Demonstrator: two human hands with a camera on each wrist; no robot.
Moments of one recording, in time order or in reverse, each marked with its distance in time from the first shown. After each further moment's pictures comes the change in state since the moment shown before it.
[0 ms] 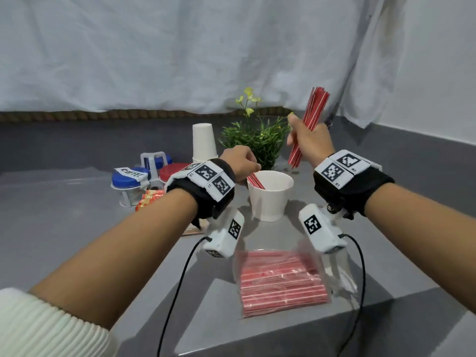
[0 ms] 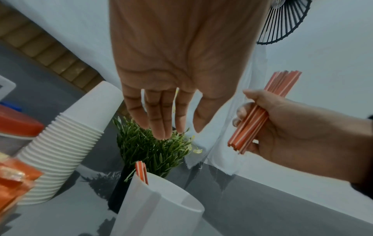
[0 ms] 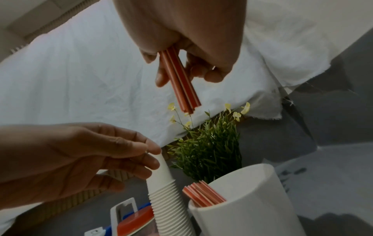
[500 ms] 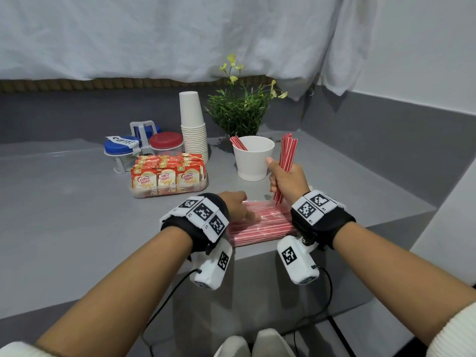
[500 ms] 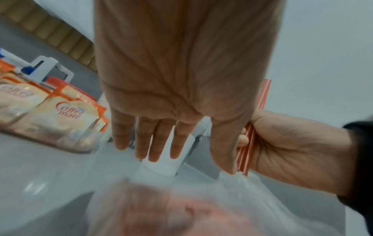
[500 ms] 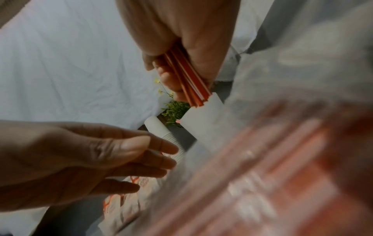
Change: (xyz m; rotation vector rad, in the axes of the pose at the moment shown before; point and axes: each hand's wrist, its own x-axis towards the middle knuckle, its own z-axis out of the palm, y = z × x) left_hand -0.110 -0.020 0.075 0.260 -0.516 -0.134; right_hand -0.128 0.061 -0.011 0.204 -0.145 0.265
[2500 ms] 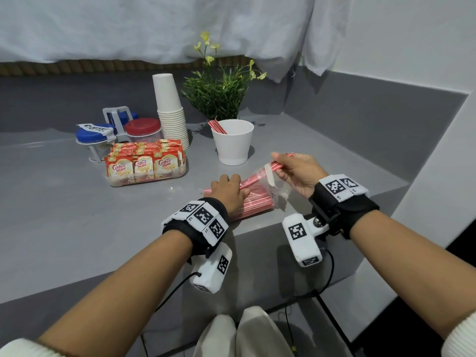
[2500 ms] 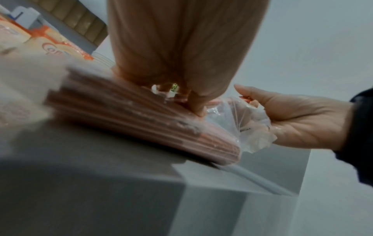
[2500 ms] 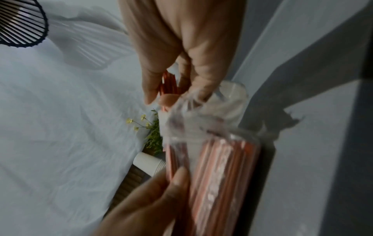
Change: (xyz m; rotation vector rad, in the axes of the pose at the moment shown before) left_hand 0.009 0.025 0.042 -0.030 0.282 0.045; right_hand -0.014 -0.004 -0.066 0.283 0.002 0.321
